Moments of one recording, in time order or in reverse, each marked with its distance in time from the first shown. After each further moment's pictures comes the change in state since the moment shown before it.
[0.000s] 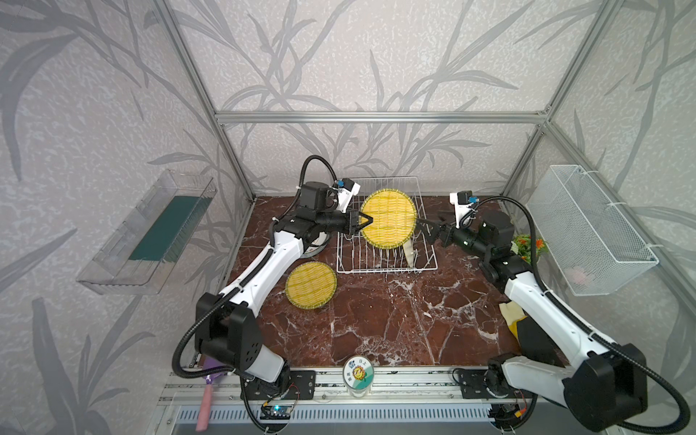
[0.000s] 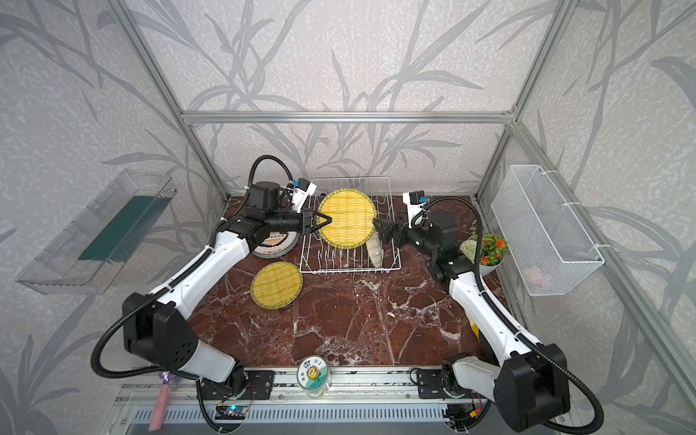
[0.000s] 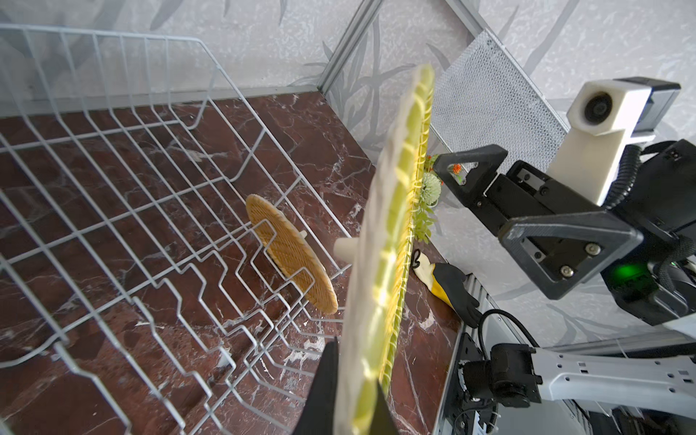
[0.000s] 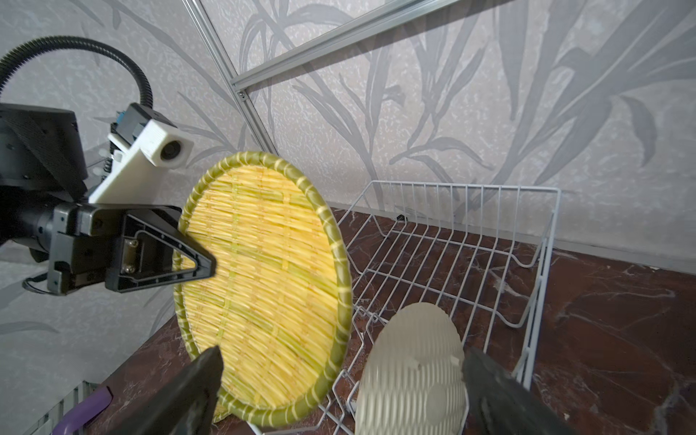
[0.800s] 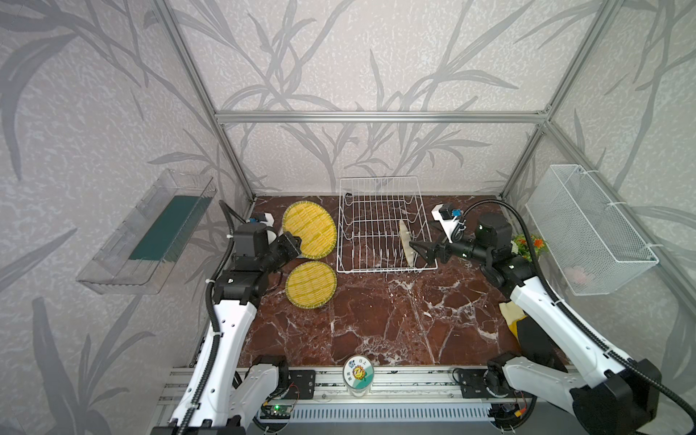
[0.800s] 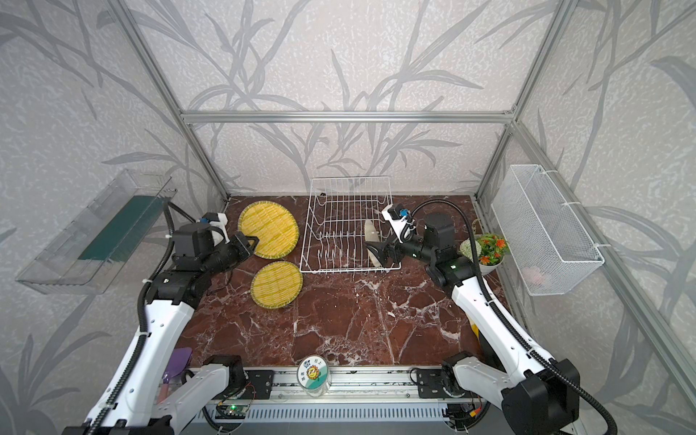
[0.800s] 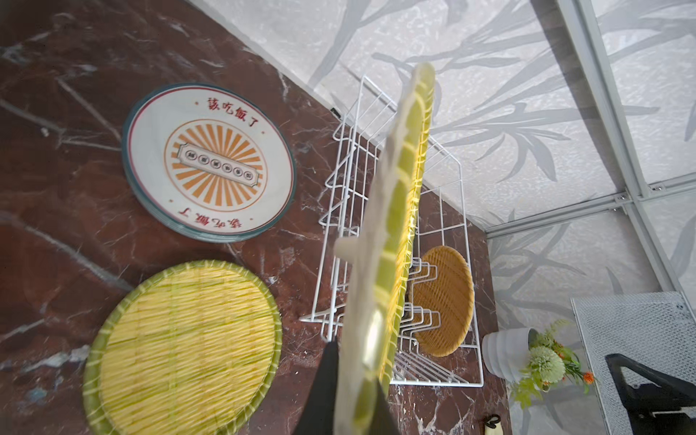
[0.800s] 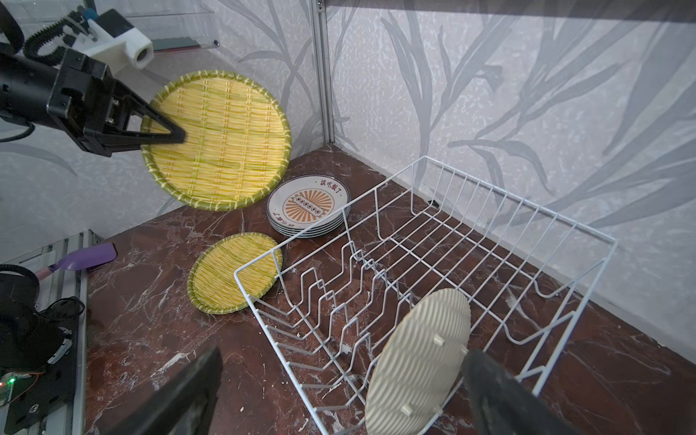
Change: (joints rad) left arm 0.315 -0.579 -0.394 -0.243 -0.447 -0.392; right arm 0.080 -0.052 0.056 -0.247 -0.082 -0.354
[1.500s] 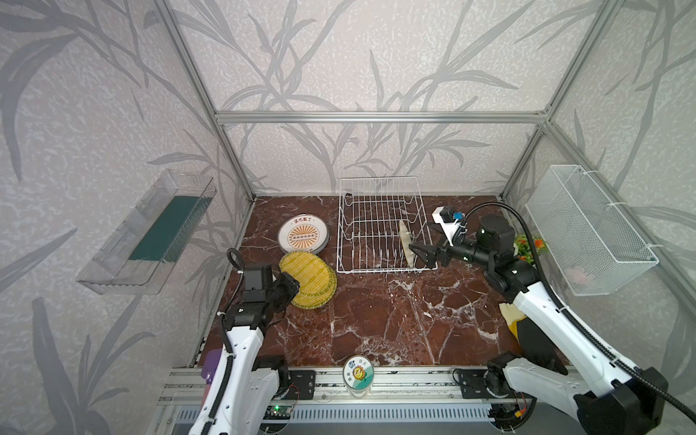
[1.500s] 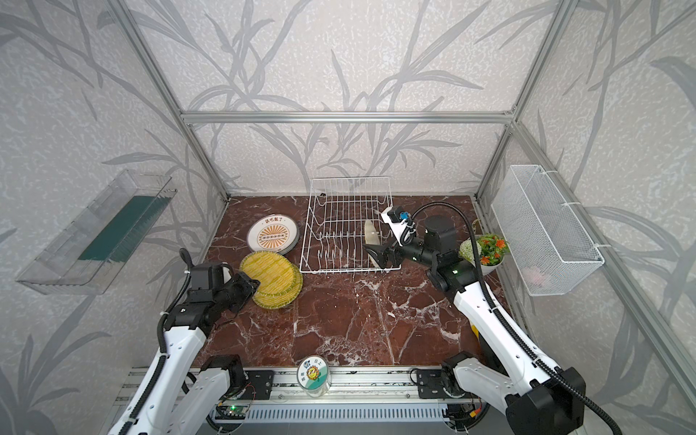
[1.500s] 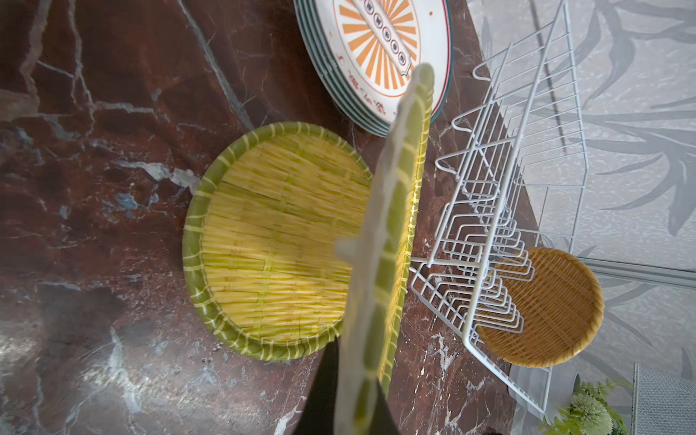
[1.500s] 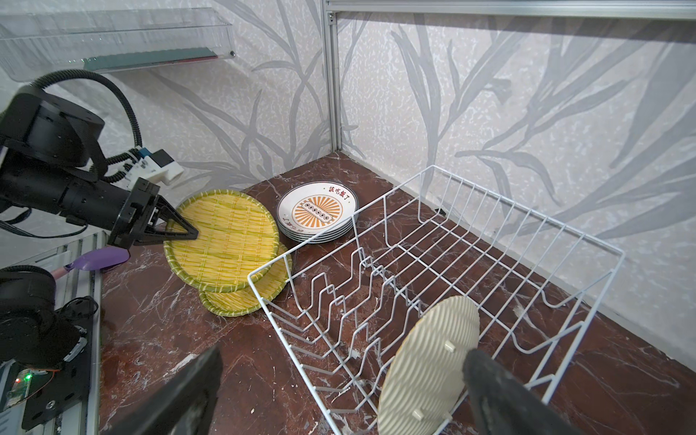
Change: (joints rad) left arm 0.094 -0.149 -0.427 0.032 0.015 -0.201; right arm 0.030 -0.031 -0.010 -0.005 -0.006 0.005
